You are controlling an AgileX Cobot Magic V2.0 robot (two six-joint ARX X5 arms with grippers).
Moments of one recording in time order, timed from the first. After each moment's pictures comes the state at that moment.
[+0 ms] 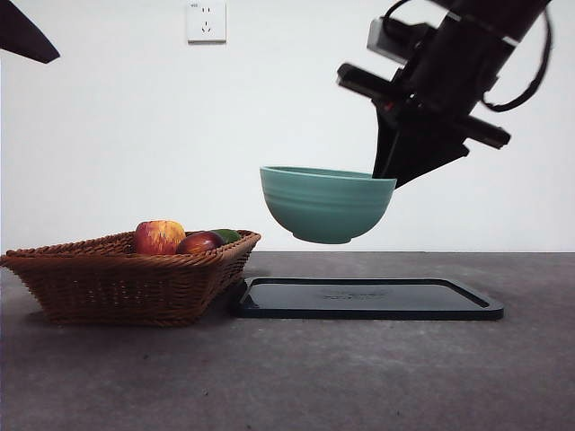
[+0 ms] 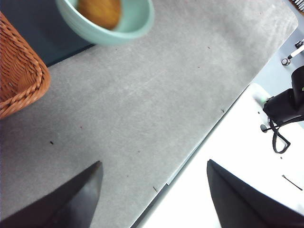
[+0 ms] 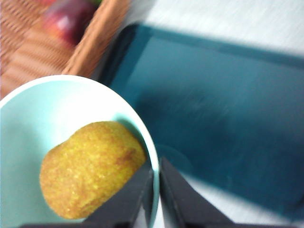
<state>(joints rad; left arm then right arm) -0.58 0.79 0.87 -0.83 0.45 -0.10 0.49 1.50 1.08 -0.38 -0.13 0.29</state>
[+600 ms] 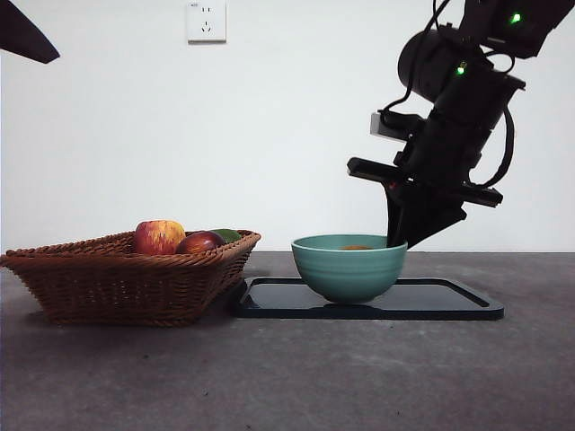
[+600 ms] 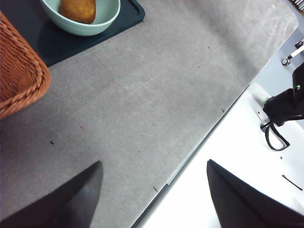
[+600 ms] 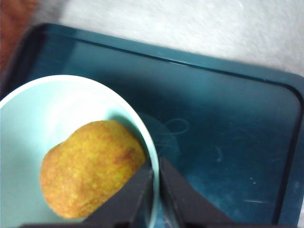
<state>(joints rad) -0.58 0.79 0.87 -0.83 0.45 -0.10 0.37 1.77 1.19 -0.35 -0.13 0.22</state>
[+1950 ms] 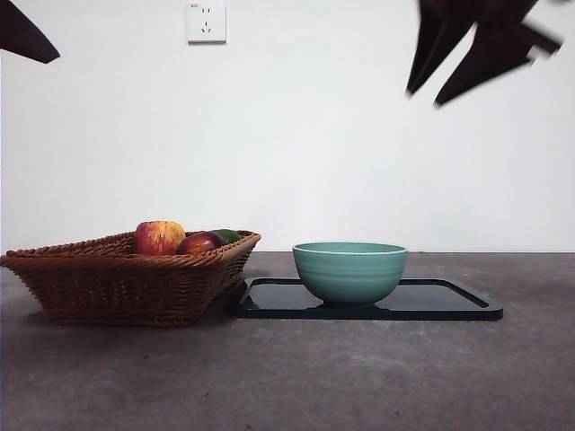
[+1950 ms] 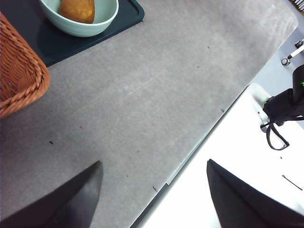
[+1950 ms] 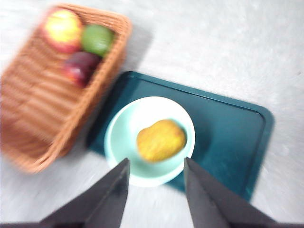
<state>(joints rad) -0.58 0.79 0.87 -0.83 0.45 -0.09 0.37 1.28 1.19 -0.63 -0.21 0.16</state>
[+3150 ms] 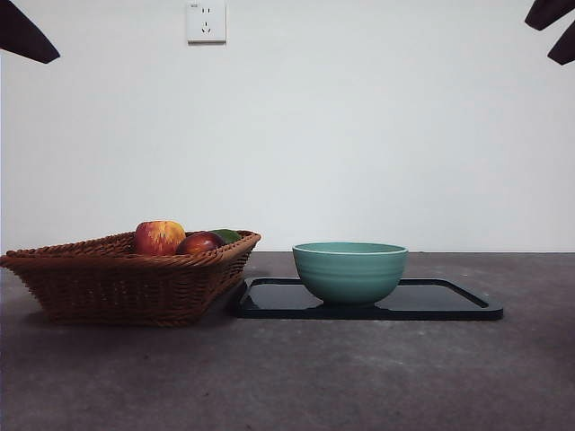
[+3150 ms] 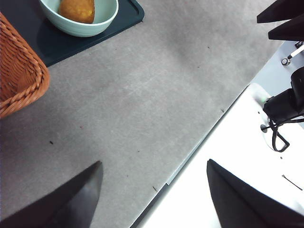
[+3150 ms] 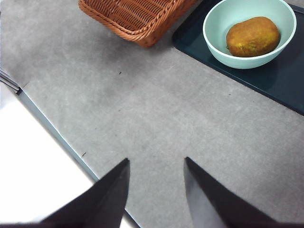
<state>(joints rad) -0.58 0.79 0.87 -0.83 0.45 -0.10 0.58 0.68 0.81 -0.85 -0.30 0.13</state>
